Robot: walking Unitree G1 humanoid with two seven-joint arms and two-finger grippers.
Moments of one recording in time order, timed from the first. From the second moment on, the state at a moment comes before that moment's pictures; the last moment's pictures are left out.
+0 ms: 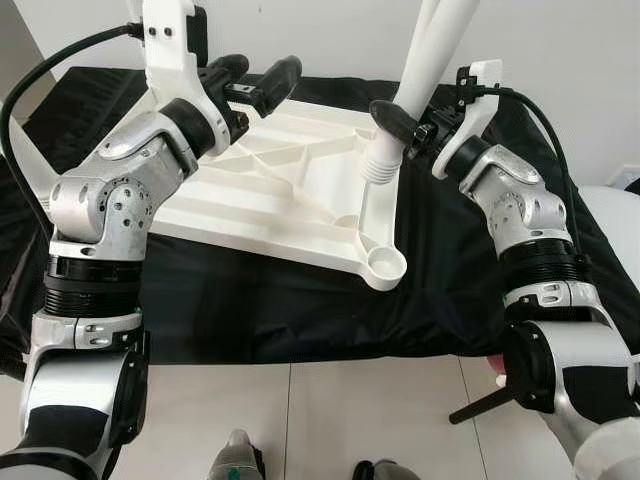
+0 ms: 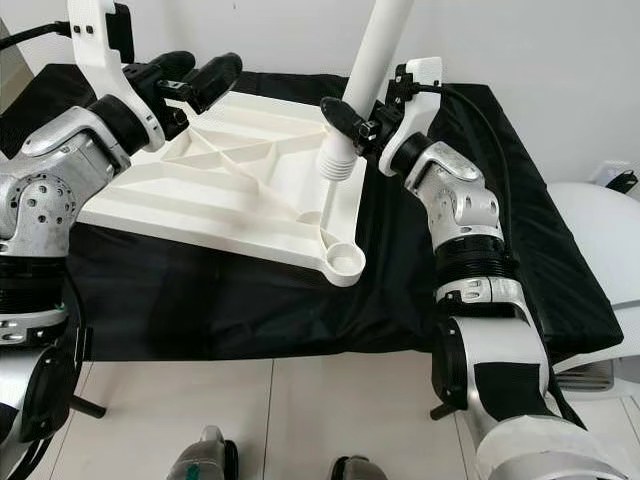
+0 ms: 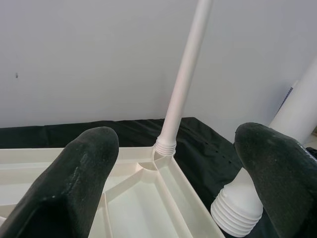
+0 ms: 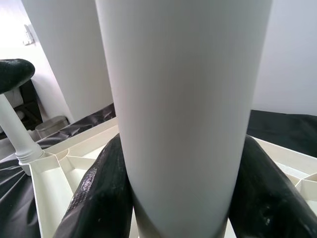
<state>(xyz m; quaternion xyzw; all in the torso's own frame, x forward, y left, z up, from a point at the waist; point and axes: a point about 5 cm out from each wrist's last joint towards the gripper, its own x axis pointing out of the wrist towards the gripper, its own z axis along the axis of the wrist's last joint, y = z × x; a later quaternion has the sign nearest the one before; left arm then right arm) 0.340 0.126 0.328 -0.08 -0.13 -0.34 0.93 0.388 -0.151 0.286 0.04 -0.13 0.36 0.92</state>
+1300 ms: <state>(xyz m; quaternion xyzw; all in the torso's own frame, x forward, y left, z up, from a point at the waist) 0.347 0.156 0.304 -0.03 -0.12 -0.18 0.98 0.385 -0.150 0.266 0.07 -0.13 0.23 0.96</state>
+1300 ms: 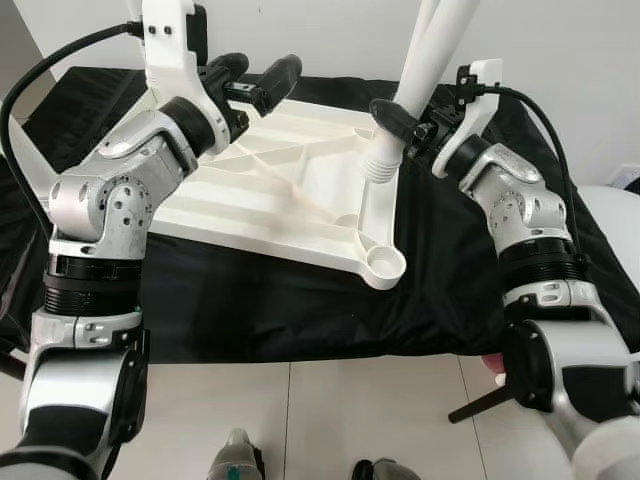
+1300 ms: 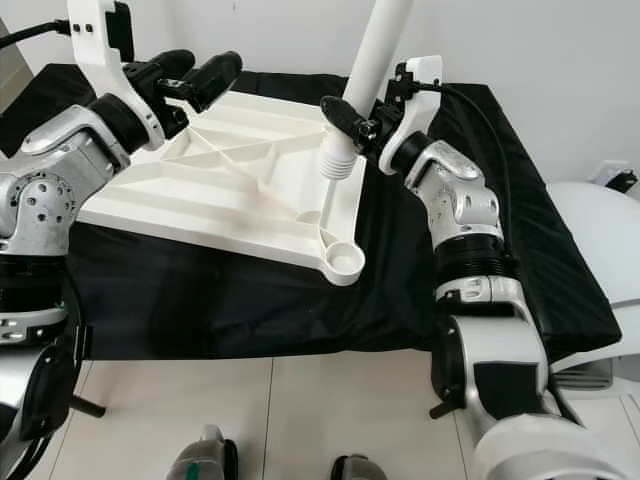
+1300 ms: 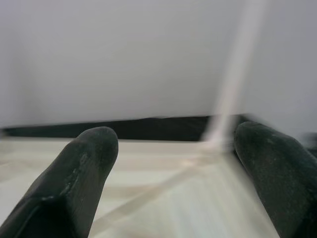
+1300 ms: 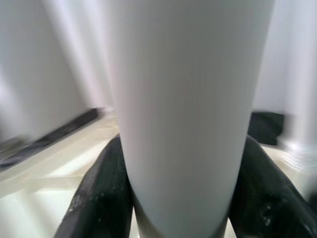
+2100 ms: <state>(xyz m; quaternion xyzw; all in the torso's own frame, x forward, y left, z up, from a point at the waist) 0.334 0.177 0.277 0.04 -0.14 -0.05 0.99 0.365 -0.159 0.253 0.03 -0.19 0.10 0.98</state>
